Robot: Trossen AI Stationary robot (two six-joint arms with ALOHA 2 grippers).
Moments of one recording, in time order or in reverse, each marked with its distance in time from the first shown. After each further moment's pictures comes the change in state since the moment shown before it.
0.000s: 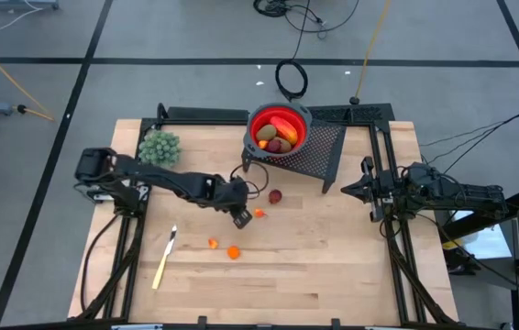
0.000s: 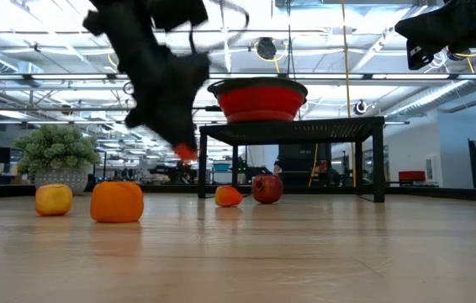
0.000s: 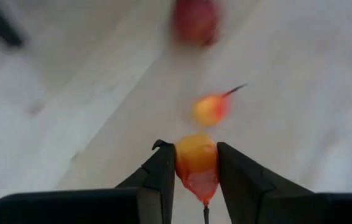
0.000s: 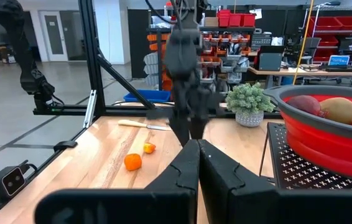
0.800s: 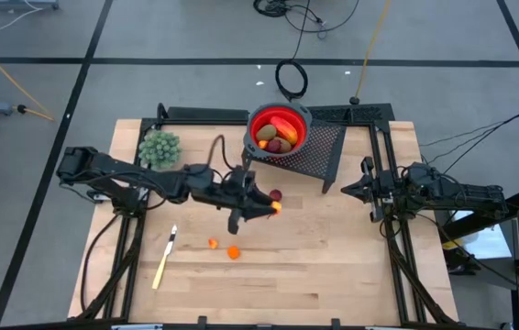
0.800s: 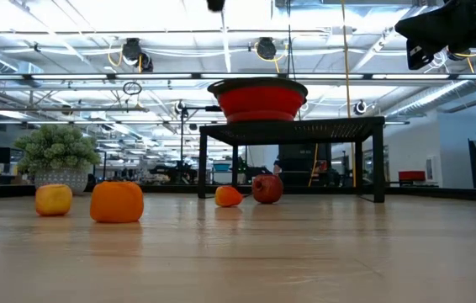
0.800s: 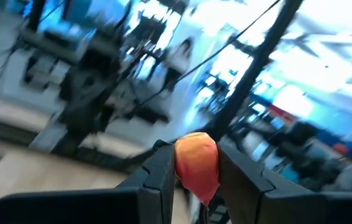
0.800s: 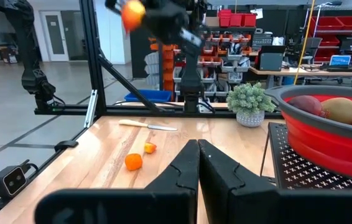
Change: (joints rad) left arm -0.069 -0.151 0.001 0.956 0.254 0.205; right arm 0.000 0.000 0.000 0.001 -0.003 0.000
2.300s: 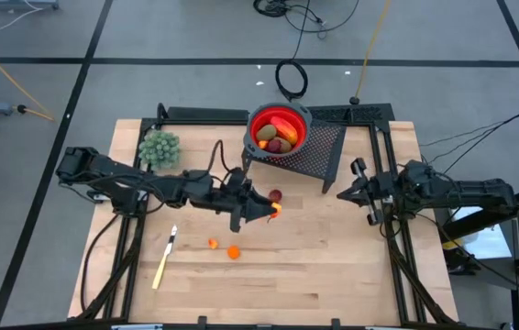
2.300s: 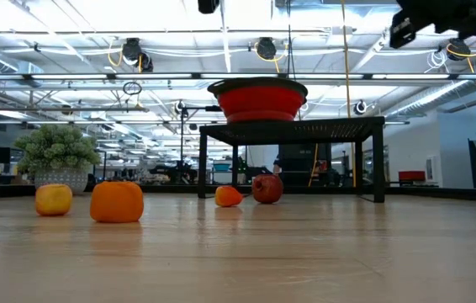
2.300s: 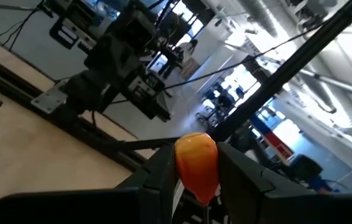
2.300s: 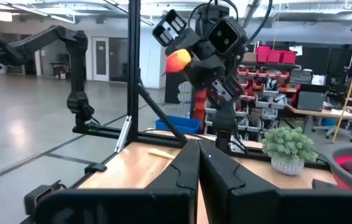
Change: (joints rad) left arm -0.048 0.000 -0.001 -0.037 -0.129 -0.260; right arm 0.001 0.228 0.000 0.366 -0.162 -0.028
